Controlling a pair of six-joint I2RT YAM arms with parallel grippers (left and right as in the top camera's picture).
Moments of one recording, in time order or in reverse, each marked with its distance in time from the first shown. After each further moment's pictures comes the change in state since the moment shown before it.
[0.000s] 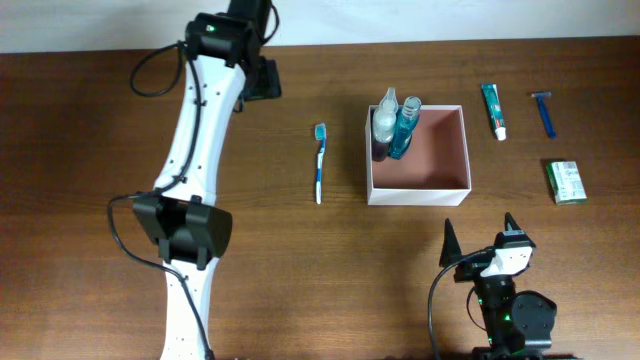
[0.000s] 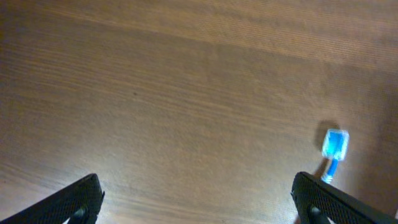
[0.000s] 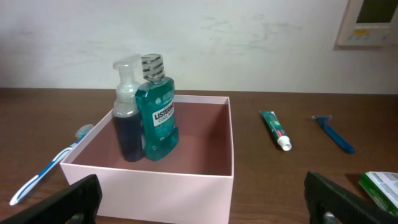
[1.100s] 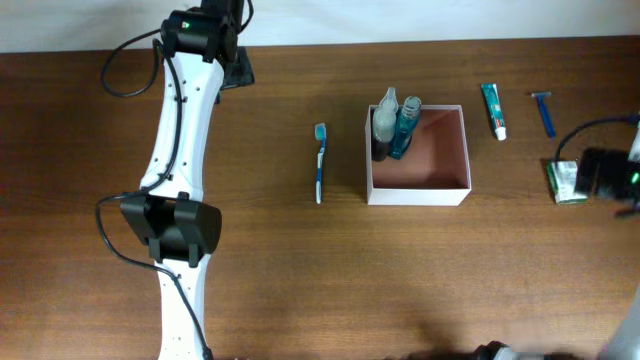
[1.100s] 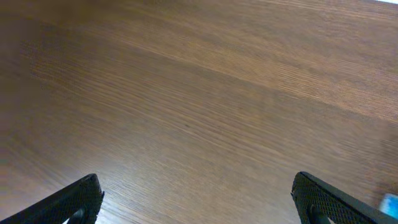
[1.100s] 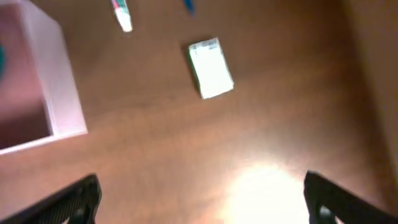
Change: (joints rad) left arm 0.065 0.000 -0.001 0.059 -0.156 -0.003; right arm -0.541 1.455 1.631 -1.221 0.073 -0.289
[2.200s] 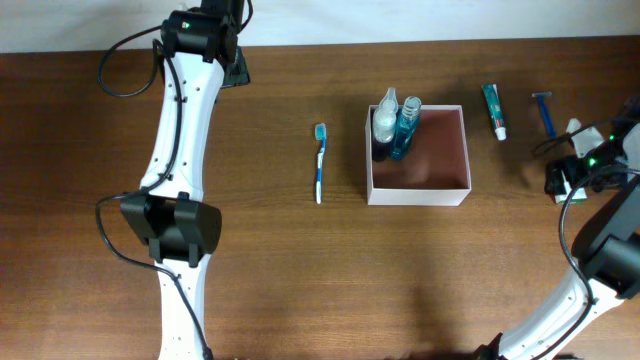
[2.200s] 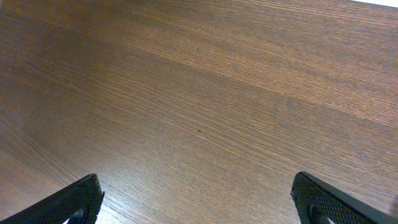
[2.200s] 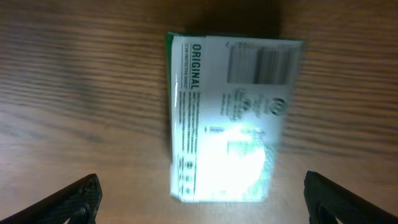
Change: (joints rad) left arm 0.000 0.000 0.000 0.000 -0.045 0.000; right arm -0.023 0.747 0.137 0.170 0.037 -0.396
